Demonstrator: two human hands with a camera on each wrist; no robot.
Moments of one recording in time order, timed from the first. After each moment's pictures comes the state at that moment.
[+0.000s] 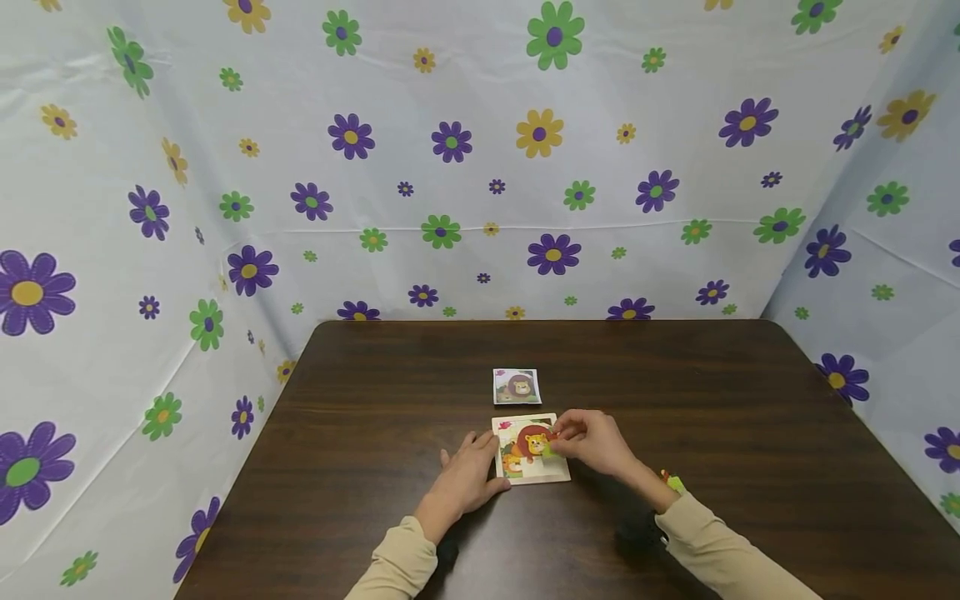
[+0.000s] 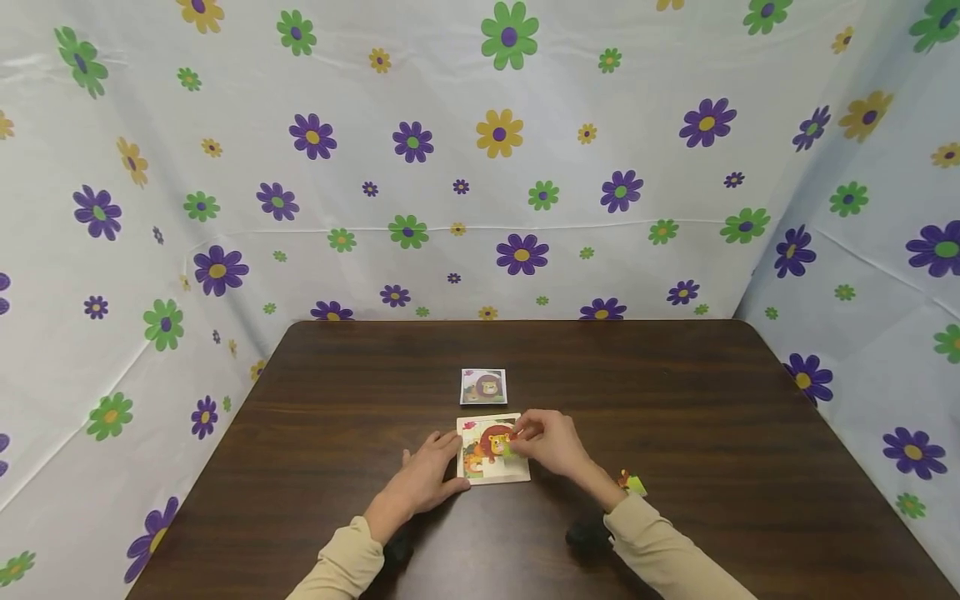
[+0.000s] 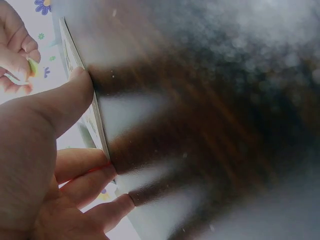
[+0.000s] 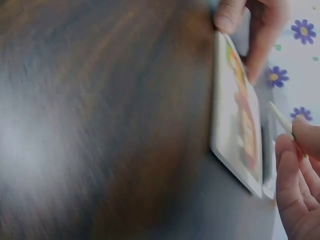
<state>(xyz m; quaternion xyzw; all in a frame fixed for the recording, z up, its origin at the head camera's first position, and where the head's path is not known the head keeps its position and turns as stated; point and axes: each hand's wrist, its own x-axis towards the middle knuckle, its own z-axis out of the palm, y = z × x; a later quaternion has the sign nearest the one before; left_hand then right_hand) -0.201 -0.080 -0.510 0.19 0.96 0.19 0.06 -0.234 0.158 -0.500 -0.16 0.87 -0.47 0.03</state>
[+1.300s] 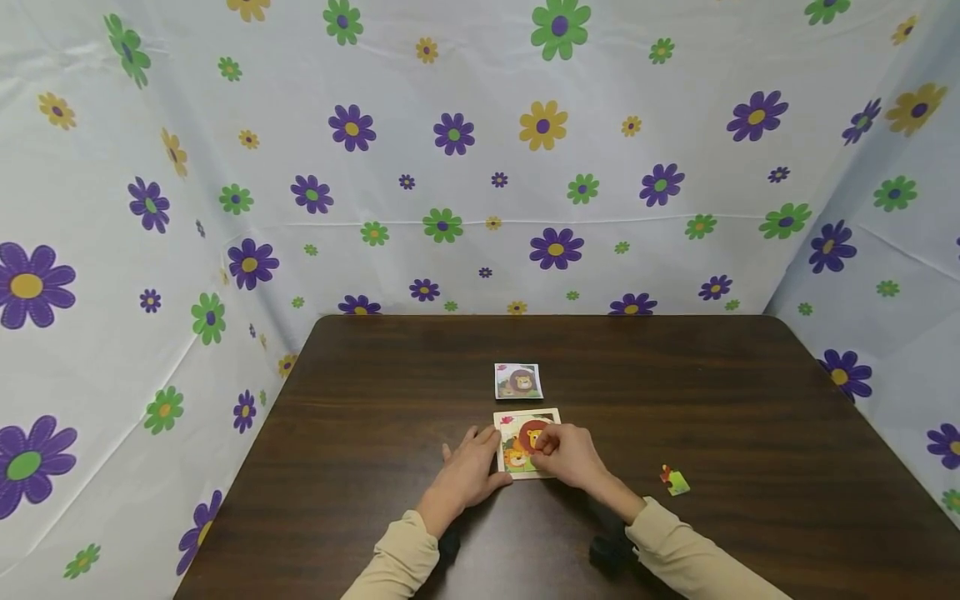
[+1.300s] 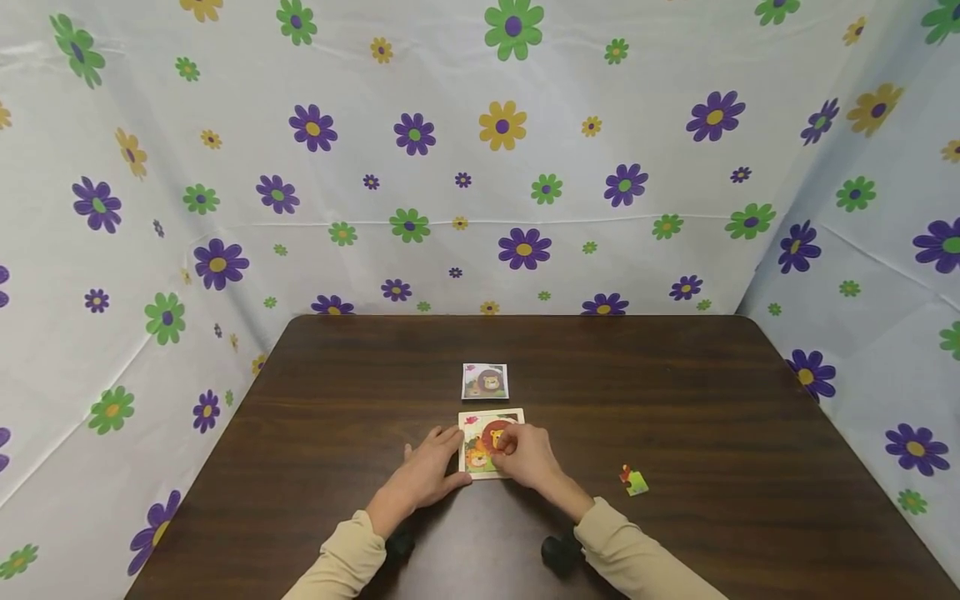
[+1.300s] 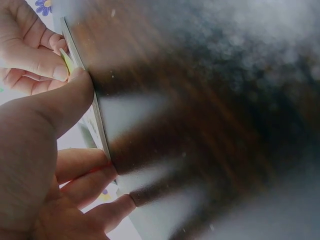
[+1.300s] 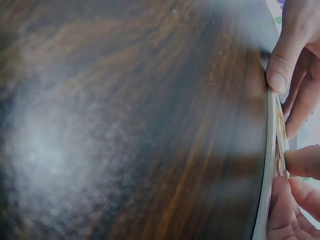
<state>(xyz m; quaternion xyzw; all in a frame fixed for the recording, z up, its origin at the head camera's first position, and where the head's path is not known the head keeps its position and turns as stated) -0.203 -0.081 -0.511 0.19 0.96 0.19 0.05 -0.220 0.119 -0.515 -0.14 0.91 -0.39 -0.01</state>
